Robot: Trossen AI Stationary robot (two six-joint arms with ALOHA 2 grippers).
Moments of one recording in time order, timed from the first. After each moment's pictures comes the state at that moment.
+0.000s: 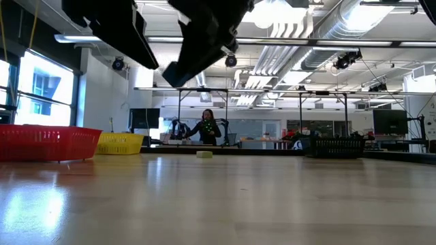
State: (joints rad) left arm -0.28 1.41 0.99 -0.60 -0.60 -0.29; right arm 0.21 2.04 1.72 -0.63 0.46 0.22
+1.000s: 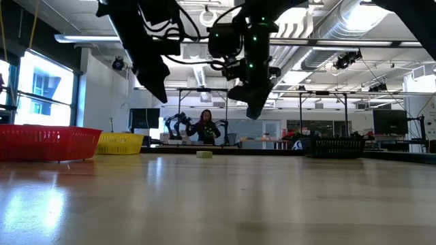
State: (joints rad) left arm 0.34 1.41 0.98 -0.61 -0.57 0.03; right arm -0.27 2.04 1.72 -1.13 0.66 0.34
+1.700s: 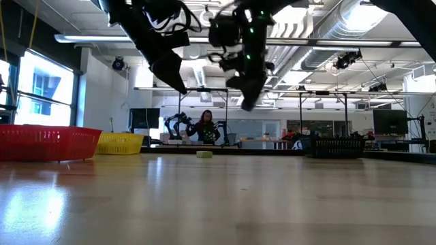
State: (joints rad) left arm 0.45 1.41 0.98 -0.35 -0.33 0.26; right arm -0.31 2.04 1.82 -1.12 0.59 0.19
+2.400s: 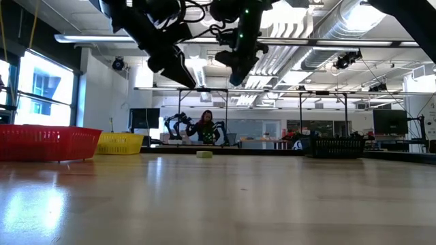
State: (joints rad) left arm 0.51 1.41 0.98 -0.27 -0.02 0.48; right arm -0.37 2.04 2.06 -1.06 0.64 0.13
